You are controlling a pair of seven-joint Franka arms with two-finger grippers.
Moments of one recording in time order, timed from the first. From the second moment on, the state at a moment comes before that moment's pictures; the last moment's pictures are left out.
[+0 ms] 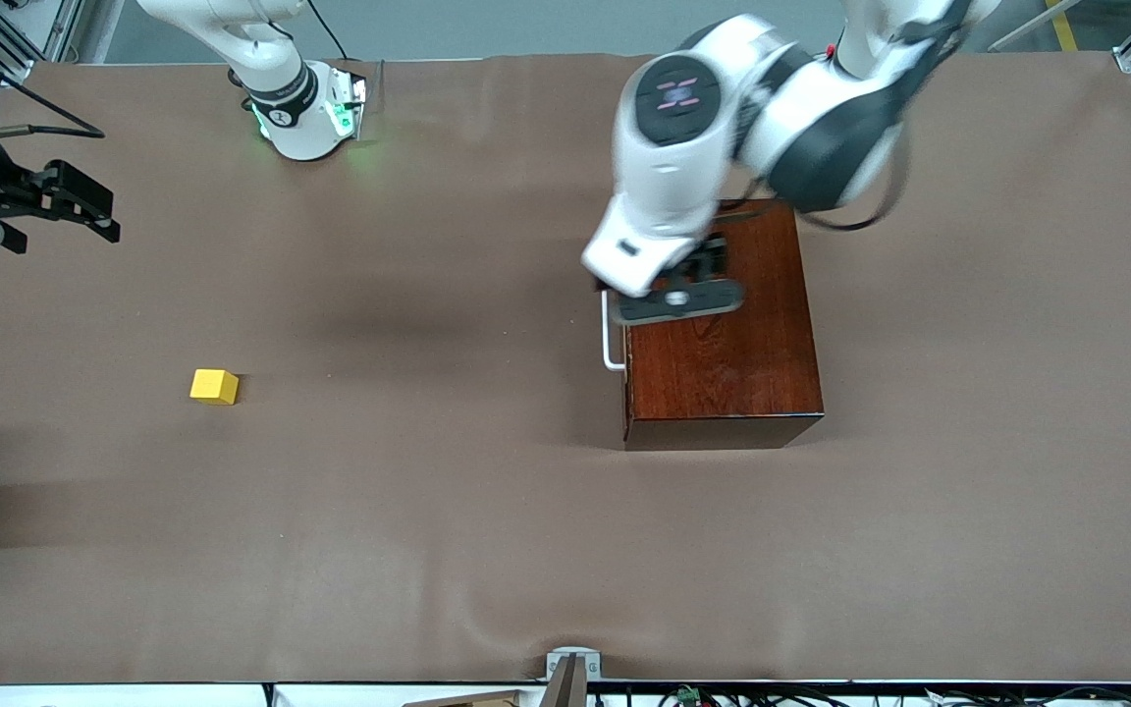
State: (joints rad) left arm -0.48 0.50 -0.36 -1.27 0.20 1.66 -0.93; right arm 0.01 -0.02 0.04 -1.51 0.00 1.46 -0.08
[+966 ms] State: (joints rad) left arm -0.96 0.83 0.02 -1.13 0.27 1.70 -0.96; right arm -0.02 0.05 0.04 -1.51 0.00 1.51 -0.08
